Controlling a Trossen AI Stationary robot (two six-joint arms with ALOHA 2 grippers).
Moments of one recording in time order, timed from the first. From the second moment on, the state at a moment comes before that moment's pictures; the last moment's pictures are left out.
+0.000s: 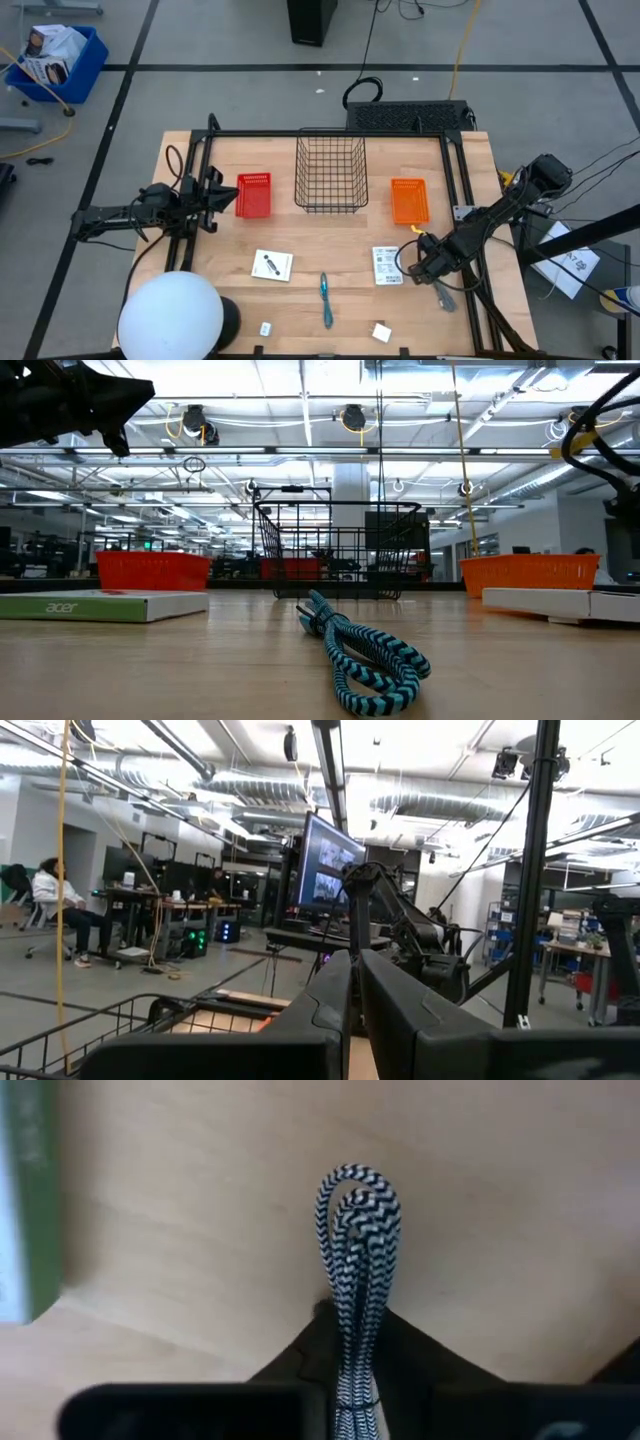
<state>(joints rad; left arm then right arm) 0.10 0.05 0.01 0.42 0.00 -0.14 0.65 1.27 0.52 -0.70 -0.15 1.84</state>
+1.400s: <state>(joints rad) 0.10 0.11 0.01 0.29 0.07 -0.43 0.58 1.09 0.52 0.00 0.37 1.19</state>
